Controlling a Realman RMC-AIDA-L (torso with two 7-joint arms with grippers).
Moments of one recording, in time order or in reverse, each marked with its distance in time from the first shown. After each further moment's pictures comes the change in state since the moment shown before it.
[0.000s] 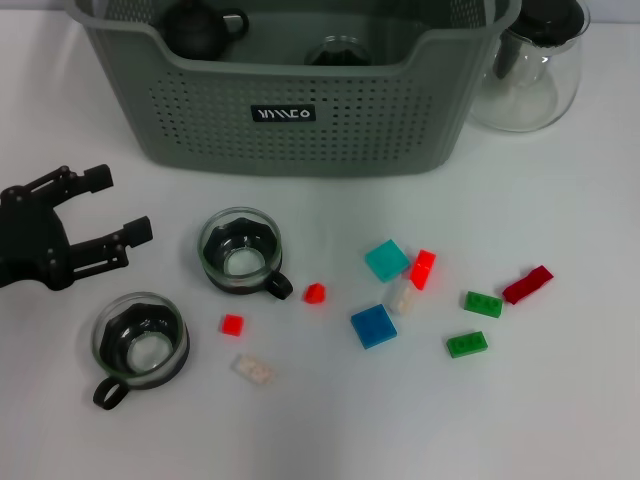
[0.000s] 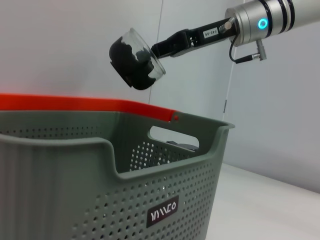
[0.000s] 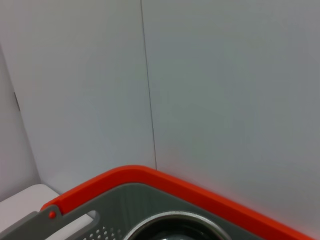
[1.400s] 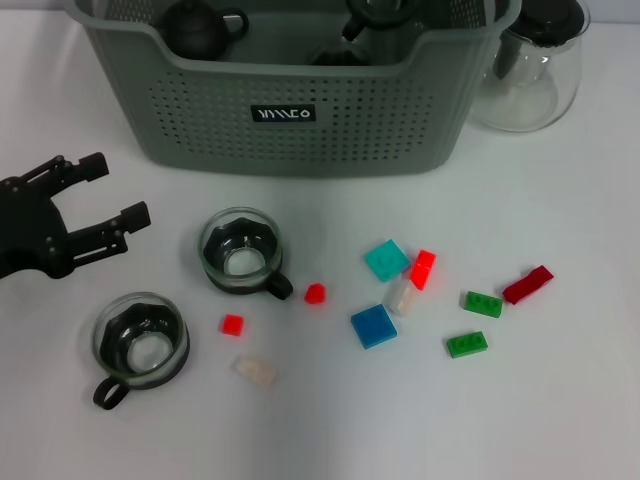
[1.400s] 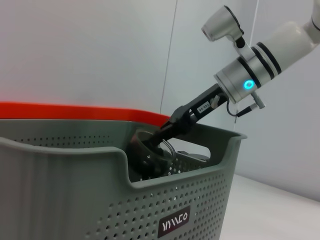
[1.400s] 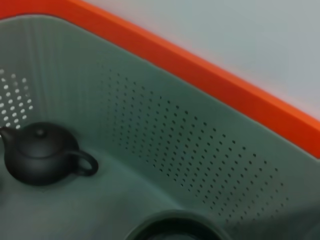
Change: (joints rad) left arm -0.004 -0.007 -0.023 -0.012 -0.018 -0.014 -0.001; right arm 0.215 -0.012 -0.028 0.436 -0.468 0.162 0.207
